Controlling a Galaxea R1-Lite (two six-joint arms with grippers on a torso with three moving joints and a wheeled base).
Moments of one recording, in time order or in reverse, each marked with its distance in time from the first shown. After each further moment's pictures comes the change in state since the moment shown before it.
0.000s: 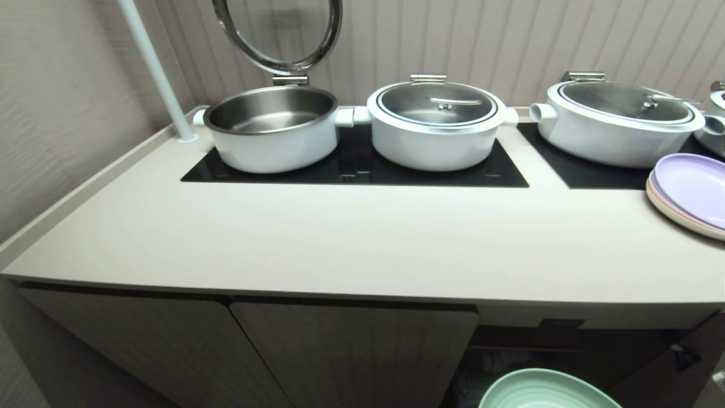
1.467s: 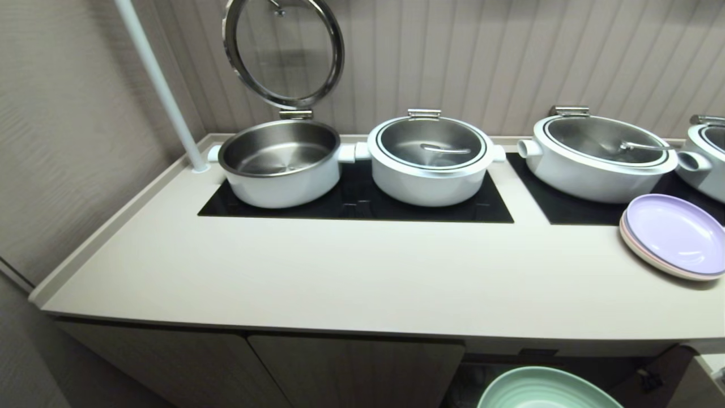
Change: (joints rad) left arm 0.000 0.000 0.000 0.000 0.000 0.000; right arm -0.002 0.011 0.000 -0.013 -0.001 -0.001
